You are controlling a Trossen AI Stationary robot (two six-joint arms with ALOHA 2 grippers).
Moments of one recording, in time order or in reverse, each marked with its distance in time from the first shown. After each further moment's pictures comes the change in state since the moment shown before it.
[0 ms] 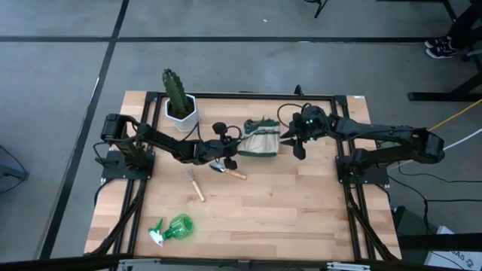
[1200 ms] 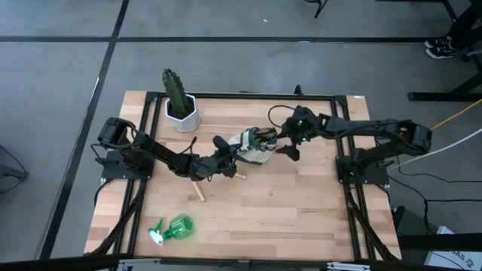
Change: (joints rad) left arm -0.203 0.000 0.000 0.167 -0.306 0.645; right arm 0.014 0.176 0.043 0.035 -0.044 0.082
